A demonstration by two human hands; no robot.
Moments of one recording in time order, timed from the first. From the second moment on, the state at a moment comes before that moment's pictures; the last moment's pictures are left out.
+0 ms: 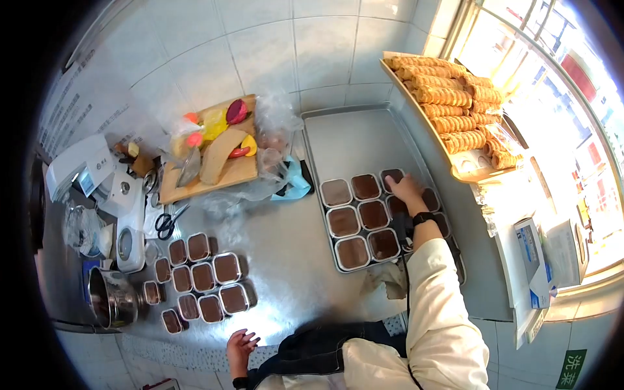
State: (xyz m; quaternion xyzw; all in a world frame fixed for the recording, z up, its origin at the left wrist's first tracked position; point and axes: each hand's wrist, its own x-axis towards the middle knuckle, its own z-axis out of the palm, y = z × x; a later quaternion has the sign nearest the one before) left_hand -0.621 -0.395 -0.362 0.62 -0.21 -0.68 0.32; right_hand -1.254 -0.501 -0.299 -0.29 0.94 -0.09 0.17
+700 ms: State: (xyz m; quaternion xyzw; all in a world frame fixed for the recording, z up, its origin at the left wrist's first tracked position) left_hand -0.607 -0.397 -0.360 0.53 -0.16 -0.73 0.40; right_hand -0.816 -0.501 -0.298 -0.87 0.45 -0.11 0.15
